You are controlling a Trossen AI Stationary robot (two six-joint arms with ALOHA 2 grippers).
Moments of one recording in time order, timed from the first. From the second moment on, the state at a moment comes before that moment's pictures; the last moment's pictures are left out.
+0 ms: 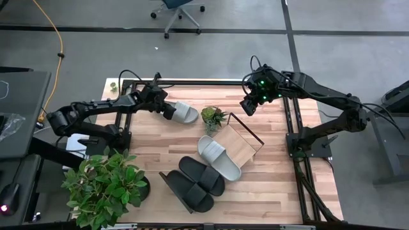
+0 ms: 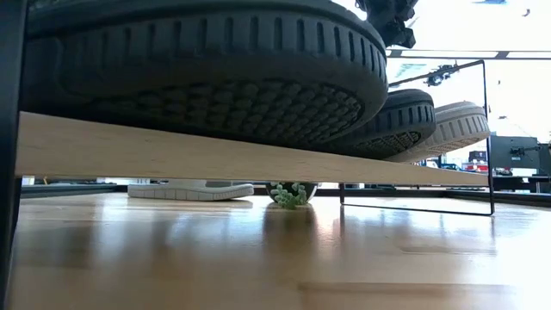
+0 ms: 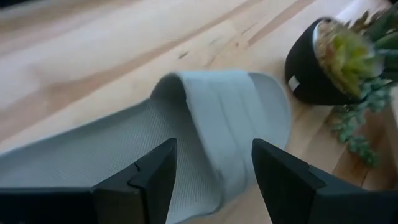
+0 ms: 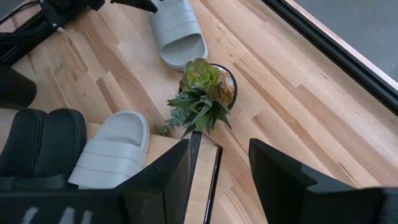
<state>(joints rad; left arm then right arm) 0.79 1.23 0.52 -0.10 0.18 -0.34 -0.35 1.29 1.42 -1.02 -0.03 0.34</state>
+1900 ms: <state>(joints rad) 0.79 1.46 0.52 0.19 0.35 -0.41 -0.35 1.29 1.42 -1.02 -0.02 0.33</state>
